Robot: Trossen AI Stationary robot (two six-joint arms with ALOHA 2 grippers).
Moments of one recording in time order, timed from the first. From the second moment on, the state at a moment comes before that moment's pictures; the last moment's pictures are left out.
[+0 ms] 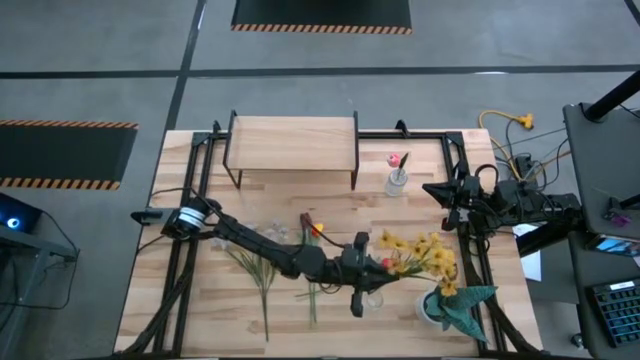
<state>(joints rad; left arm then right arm) -0.35 2.09 1.51 0.92 -0.24 -0.19 0.12 0.02 0.30 -0.29 0.43 0.04</state>
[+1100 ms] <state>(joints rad) -0.35 2.26 1.51 0.98 -0.24 -0.19 0.12 0.01 0.30 -0.30 0.43 0.05</state>
